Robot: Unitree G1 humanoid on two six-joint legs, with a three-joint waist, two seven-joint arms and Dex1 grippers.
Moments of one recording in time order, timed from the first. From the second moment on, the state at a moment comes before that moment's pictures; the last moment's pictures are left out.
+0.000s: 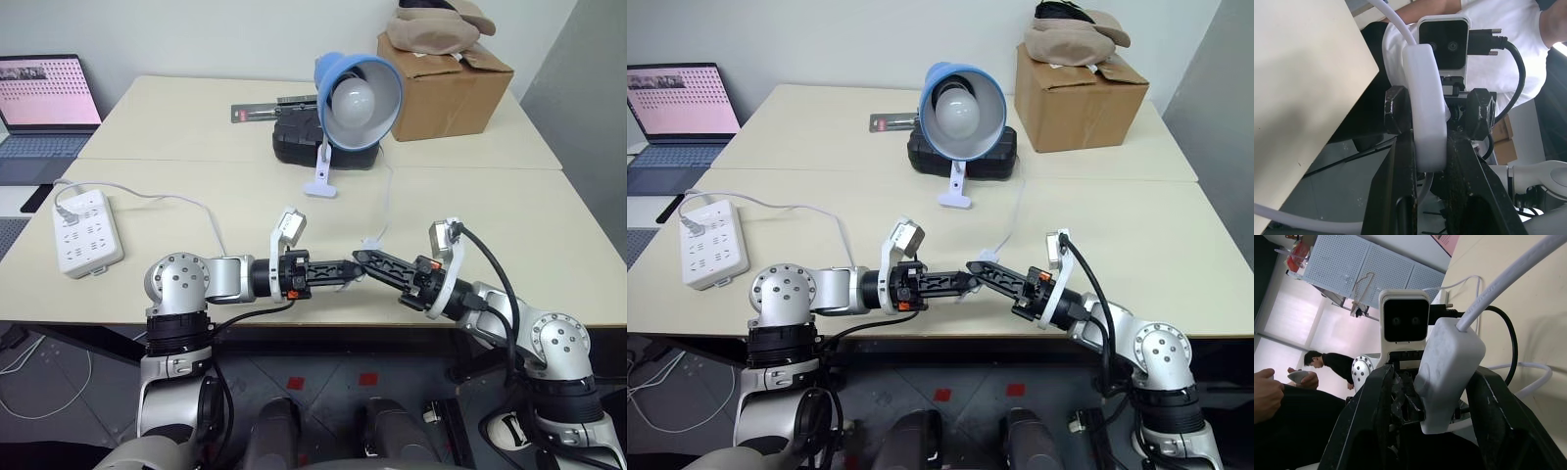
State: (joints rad) left arm -0.60 0.26 0.24 0.04 -1.04 1.61 -0.71; right arm -0.25 -0.42 -0.03 -0.27 1.77 0.97 0.02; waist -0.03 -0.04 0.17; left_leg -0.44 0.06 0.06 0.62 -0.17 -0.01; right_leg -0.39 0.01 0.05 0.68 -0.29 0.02
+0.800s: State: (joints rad) left arm -0.63 0.40 0.05 0.04 -1.05 1.54 -0.86; right arm -0.29 -0.55 0.02 -0.25 1.69 1.05 0.20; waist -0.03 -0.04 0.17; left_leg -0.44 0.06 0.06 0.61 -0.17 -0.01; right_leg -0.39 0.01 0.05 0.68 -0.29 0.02
